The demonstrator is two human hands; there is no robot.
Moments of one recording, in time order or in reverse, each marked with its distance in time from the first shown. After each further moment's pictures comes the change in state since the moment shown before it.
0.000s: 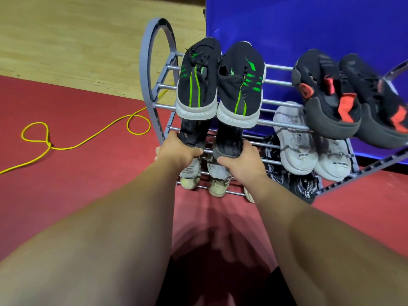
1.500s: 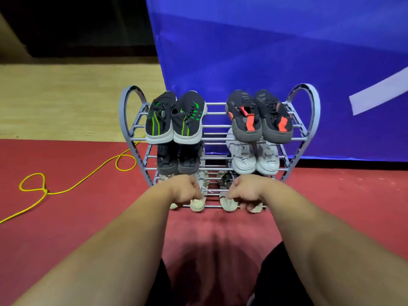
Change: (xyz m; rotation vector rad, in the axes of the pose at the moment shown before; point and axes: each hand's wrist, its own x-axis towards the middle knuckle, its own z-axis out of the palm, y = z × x) left_hand -0.159 0.060 0.008 0.526 -0.527 0.342; right_hand -0.101 0.040 -0.148 -0.192 -0.525 0.160
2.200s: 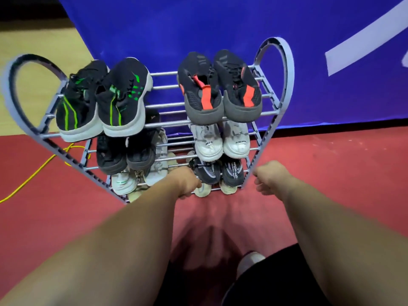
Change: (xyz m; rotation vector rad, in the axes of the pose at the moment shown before) left_hand 0.129 0.065 0.083 -0.206 -0.120 -0.141; right_hand 0.052 0.151 -0.059 0.601 0.476 0.378
